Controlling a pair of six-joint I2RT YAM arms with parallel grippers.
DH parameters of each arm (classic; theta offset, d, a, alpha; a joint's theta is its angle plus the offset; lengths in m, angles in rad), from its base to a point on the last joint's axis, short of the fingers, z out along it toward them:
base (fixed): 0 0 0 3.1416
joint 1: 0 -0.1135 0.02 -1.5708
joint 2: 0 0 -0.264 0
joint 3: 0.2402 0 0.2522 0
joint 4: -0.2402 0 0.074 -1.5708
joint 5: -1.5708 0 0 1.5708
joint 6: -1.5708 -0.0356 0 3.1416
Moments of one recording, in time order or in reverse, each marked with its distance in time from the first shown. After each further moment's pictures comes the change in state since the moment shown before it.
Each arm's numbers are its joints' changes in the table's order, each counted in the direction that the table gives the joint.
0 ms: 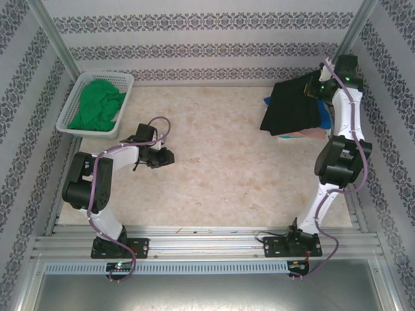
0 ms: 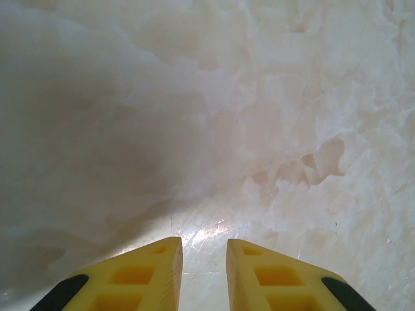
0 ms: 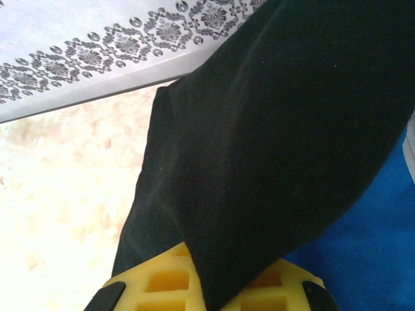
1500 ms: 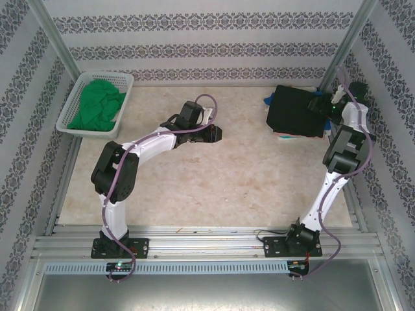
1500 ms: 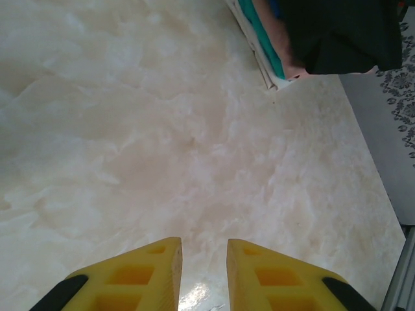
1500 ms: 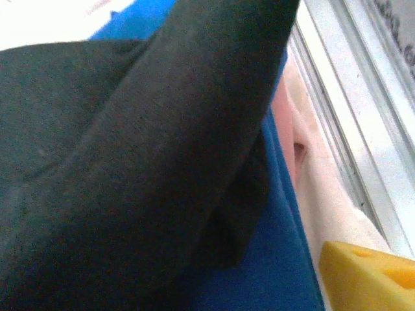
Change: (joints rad) left arm 0.343 -0.230 0.494 0.158 -0.001 0.064; right arm 0.171 -0.333 0.049 0.105 0.081 -0.001
